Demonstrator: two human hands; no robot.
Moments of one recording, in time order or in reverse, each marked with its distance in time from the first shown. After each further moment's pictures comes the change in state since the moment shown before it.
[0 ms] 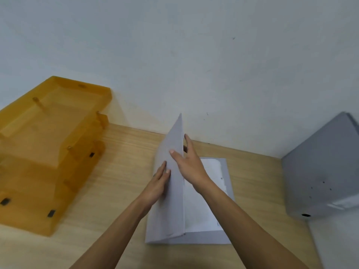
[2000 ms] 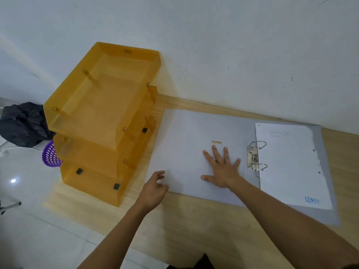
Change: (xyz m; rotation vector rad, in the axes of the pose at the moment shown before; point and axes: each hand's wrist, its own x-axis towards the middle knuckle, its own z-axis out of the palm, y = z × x) left_hand -0.022 -0.117 -0.161 0.408 0.239 -0.311; right_hand 0.108 0.170 0.110 -1.097 -0.528 0.069
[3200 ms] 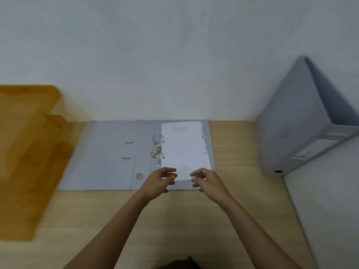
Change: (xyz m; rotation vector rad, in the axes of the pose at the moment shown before) left_hand -0.087 0.205 0.212 -0.051 -0.388 0.254; right_hand -0.249 0.186 0.000 1.175 0.424 0.195
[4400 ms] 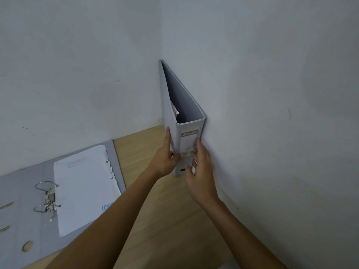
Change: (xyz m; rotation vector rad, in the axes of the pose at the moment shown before) left_hand 0.111 0.188 0.275 0.326 -0.259 0.544; right_hand -0.053 0.063 -0.216 0.064 0.764 -0.269
